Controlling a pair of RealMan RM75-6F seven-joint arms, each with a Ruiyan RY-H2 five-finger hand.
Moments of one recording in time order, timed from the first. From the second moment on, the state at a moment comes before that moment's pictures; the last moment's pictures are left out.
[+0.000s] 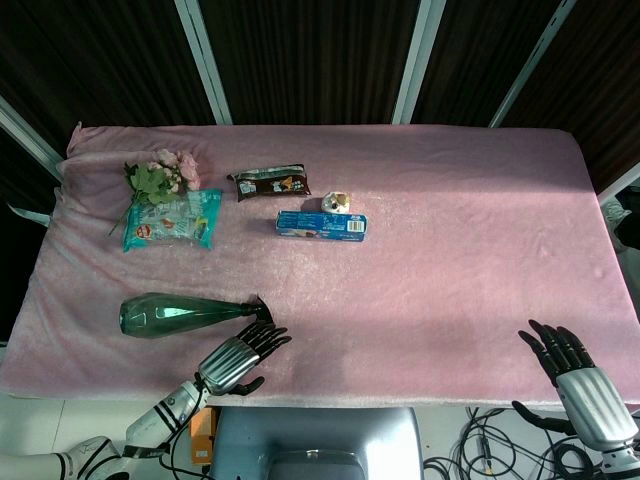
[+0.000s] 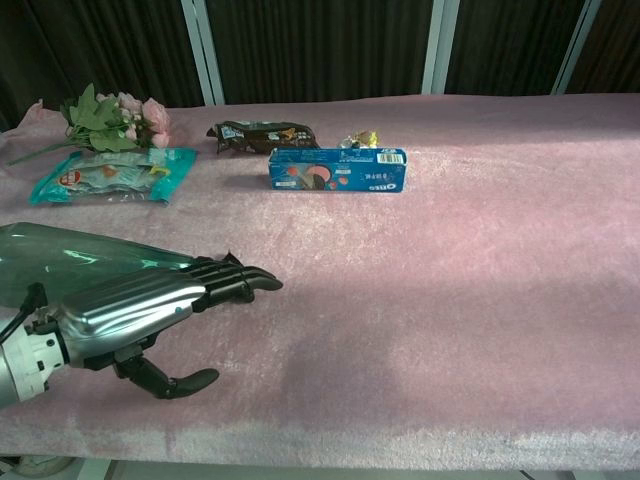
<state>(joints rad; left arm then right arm) -0.61 -1.59 0.09 -1.44 1.62 1.01 0.01 0.01 -0.97 -0.13 -1.70 -1.79 1.52 0.07</state>
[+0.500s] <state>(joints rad) -0.58 -1.56 0.04 -1.48 1.57 1.07 0.23 0.01 -0.96 -0.13 -1.70 -1.79 1.52 0.08</state>
